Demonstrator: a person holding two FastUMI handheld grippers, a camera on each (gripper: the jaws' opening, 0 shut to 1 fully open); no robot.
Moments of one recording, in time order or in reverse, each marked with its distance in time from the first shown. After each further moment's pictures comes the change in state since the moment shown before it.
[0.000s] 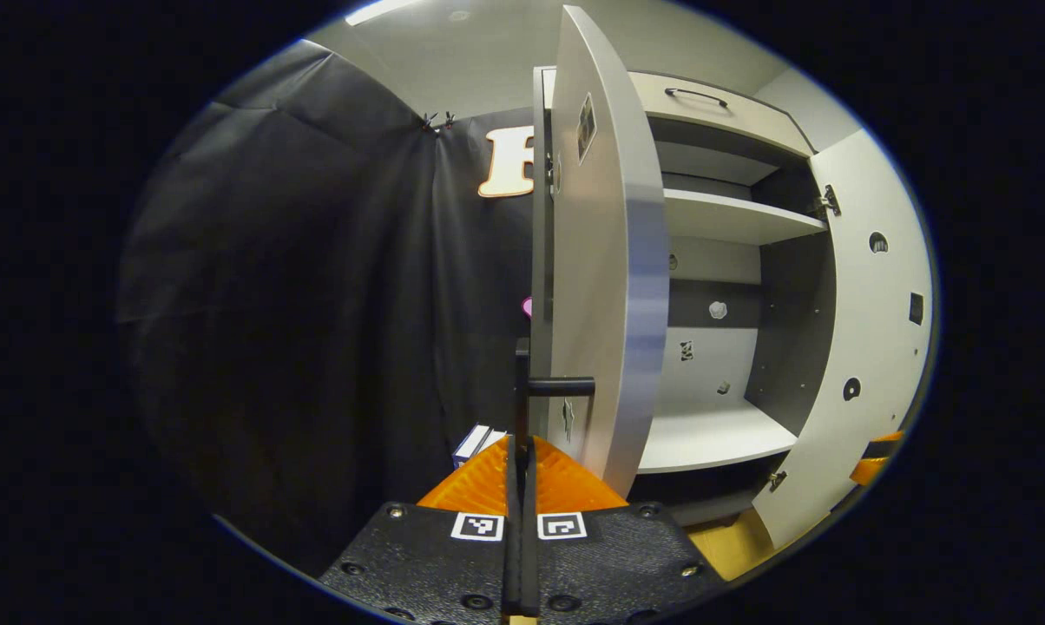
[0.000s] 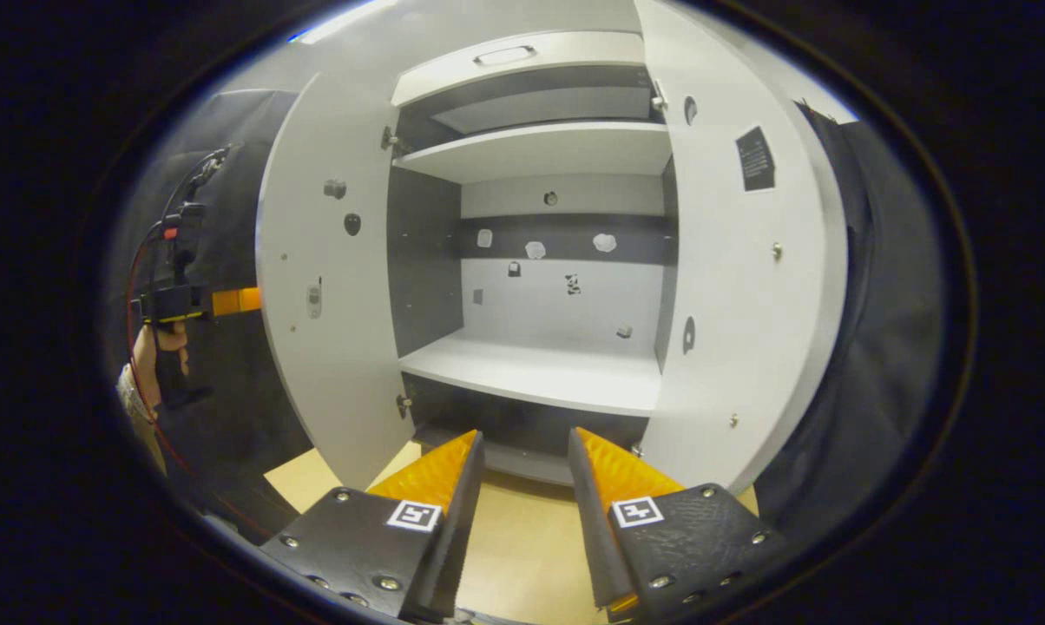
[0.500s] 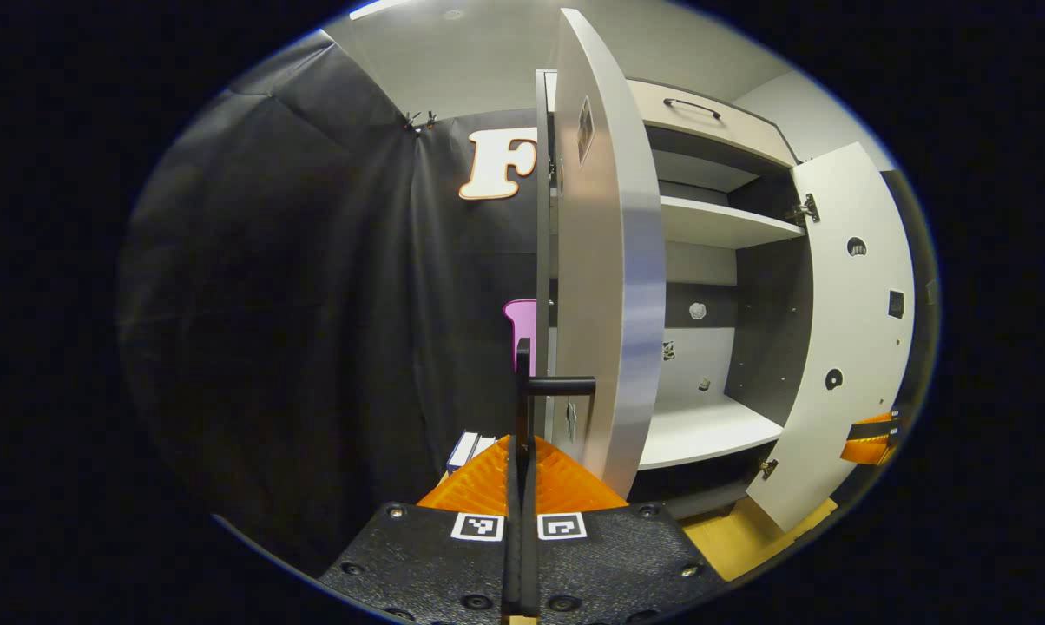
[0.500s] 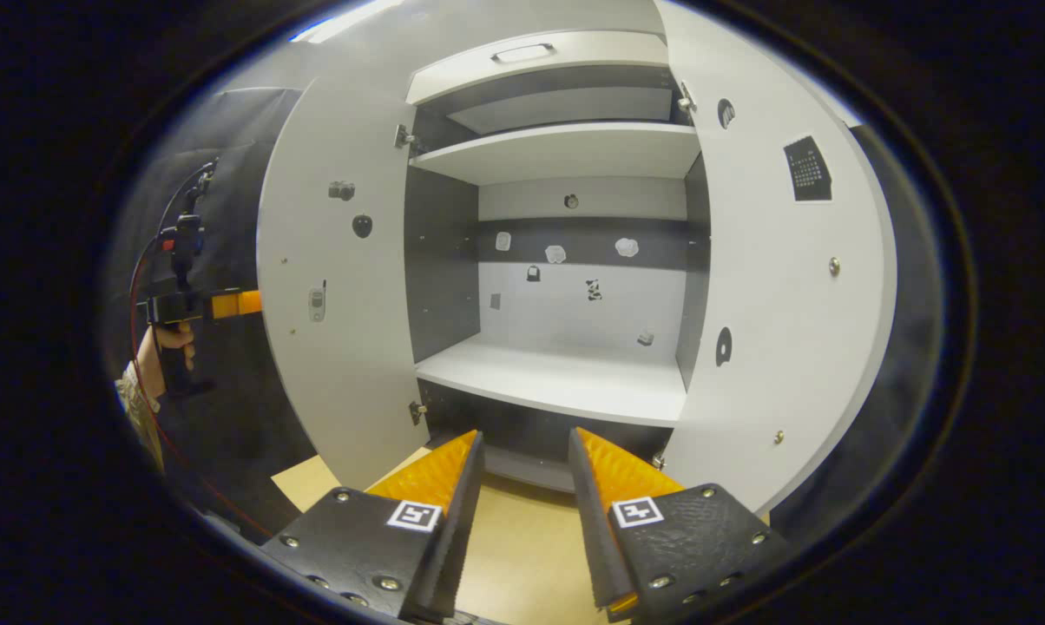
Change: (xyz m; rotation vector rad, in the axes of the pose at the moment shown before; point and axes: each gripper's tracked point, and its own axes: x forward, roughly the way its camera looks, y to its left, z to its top) left arm 0.006 0.027 0.001 0.011 -0.008 -0.131; right arm 0.013 0.019 0.003 -0.005 -0.005 0.033
